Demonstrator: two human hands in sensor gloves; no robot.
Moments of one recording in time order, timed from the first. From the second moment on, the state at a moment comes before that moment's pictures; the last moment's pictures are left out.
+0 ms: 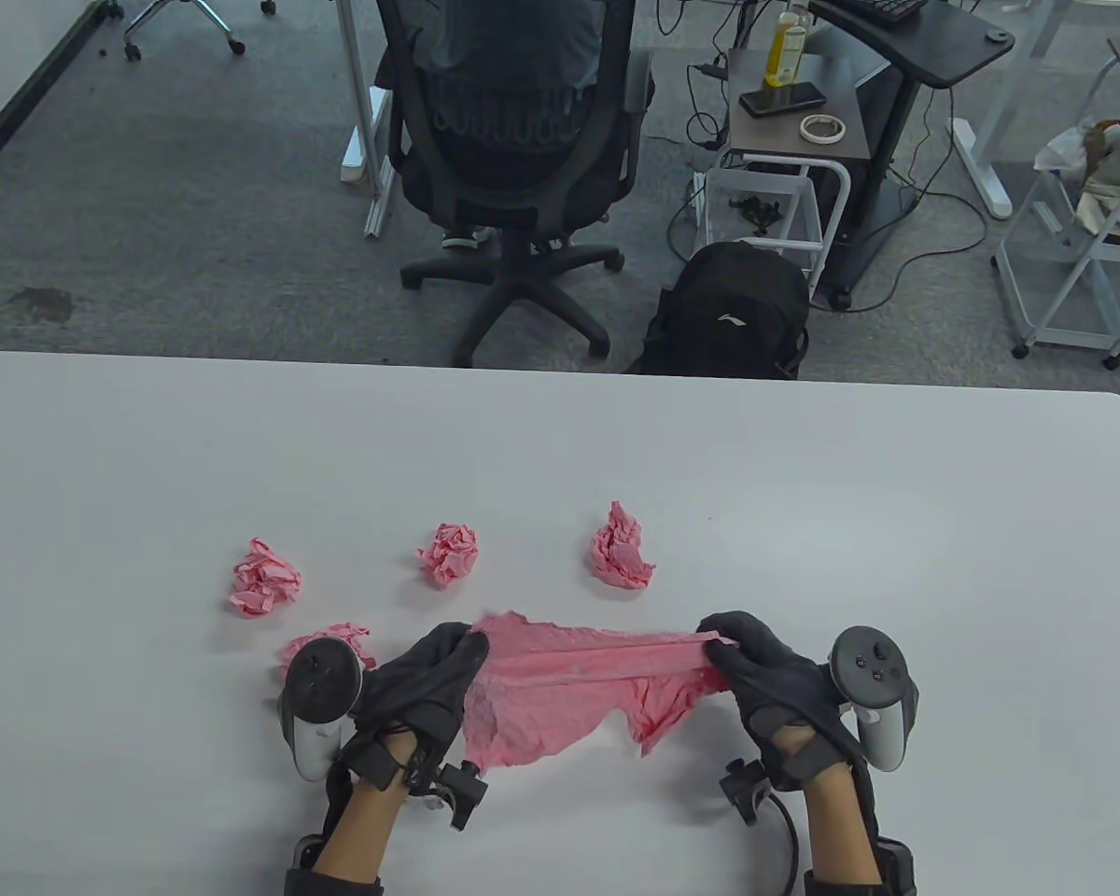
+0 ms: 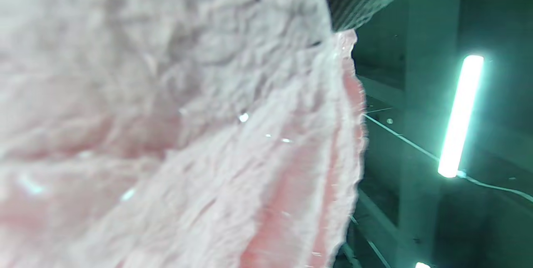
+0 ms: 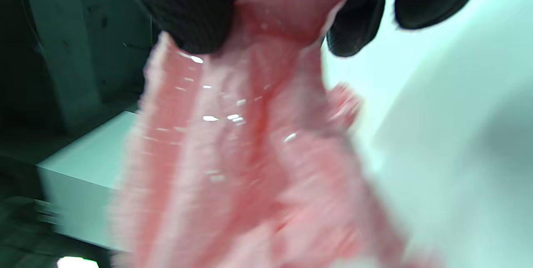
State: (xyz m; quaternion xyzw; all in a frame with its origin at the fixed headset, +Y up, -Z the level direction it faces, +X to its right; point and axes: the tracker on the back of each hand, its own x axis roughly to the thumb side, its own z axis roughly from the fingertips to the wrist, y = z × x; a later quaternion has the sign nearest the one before) left_hand -0.180 -0.754 -0.296 0.00 -0.10 0.61 0.79; right_hand 0.229 -0.758 -0.317 0.09 0.08 0.72 0.68
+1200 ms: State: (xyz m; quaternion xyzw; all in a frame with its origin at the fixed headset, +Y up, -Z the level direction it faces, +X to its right) left_hand -0.090 -0.778 -0.284 -0.19 -0.30 0.04 0.93; right_hand 0.124 -0.757 -0.296 0.22 0.12 0.96 0.14
